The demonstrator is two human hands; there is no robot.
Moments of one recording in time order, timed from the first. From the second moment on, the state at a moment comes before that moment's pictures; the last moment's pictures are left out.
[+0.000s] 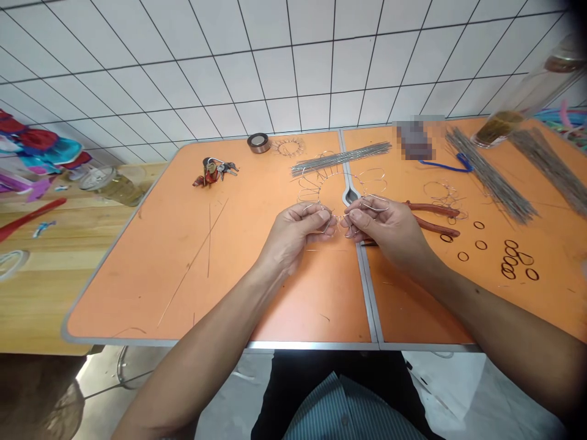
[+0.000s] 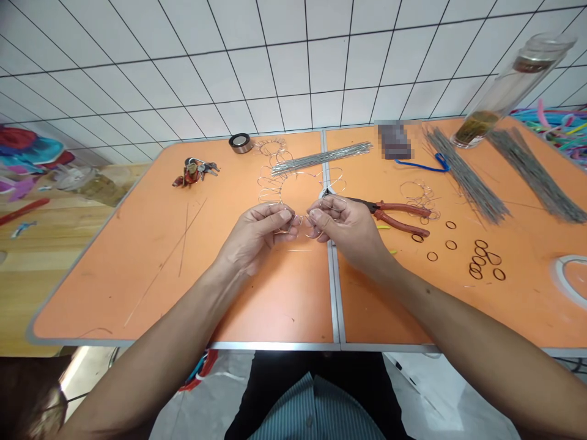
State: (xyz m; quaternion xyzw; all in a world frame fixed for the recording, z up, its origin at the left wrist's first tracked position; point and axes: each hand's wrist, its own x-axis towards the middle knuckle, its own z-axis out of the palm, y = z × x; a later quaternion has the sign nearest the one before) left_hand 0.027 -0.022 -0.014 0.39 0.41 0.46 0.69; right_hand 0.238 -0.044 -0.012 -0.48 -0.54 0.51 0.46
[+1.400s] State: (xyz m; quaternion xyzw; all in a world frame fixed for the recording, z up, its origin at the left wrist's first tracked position) left_hand 0.033 -0.025 -0.010 0.39 0.44 0.44 0.68; right_hand 0.228 -0.045 -0.009 -0.49 -0.55 0.47 0.49
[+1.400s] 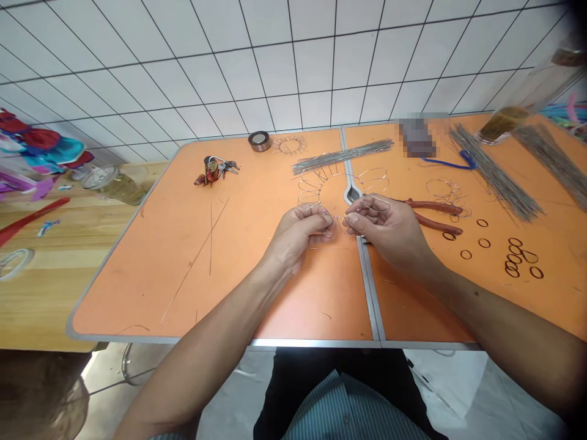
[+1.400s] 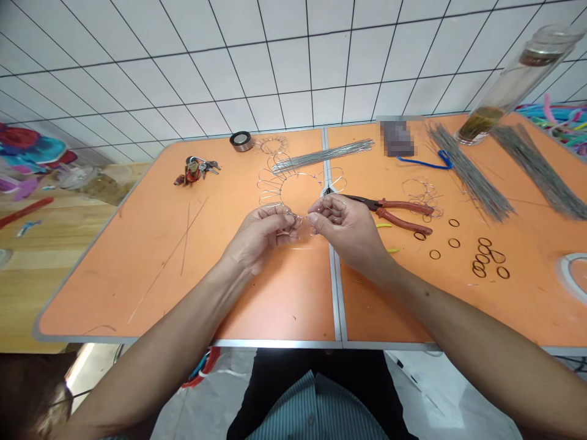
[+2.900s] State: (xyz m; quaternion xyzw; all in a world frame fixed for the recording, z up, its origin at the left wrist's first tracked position) left_hand 0.032 -0.027 -0.015 0.49 0.44 0.46 0.59; right_hand 0.230 -0.040 -0.013 -0.45 -0.56 0.51 0.47
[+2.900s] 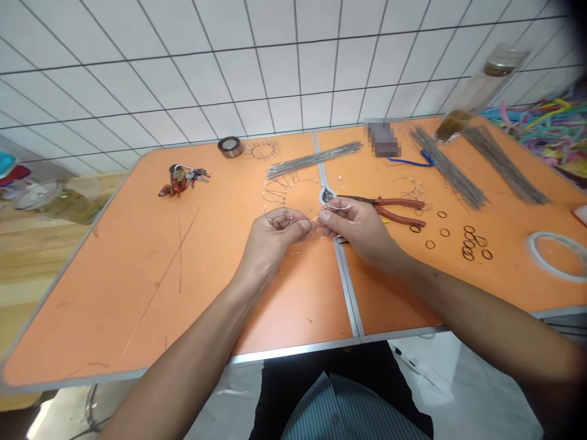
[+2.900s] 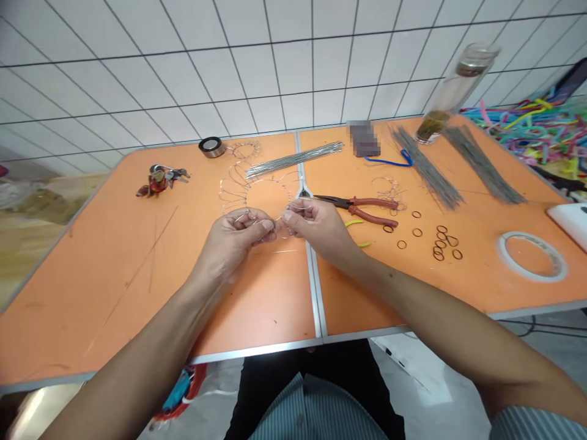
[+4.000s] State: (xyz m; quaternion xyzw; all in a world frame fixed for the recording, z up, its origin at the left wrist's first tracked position) left_hand 0.029 -0.027 -0.012 0.48 0.44 0.45 0.61; right_hand 0.239 -0.037 -0.015 -0.50 -0.51 0.48 0.51
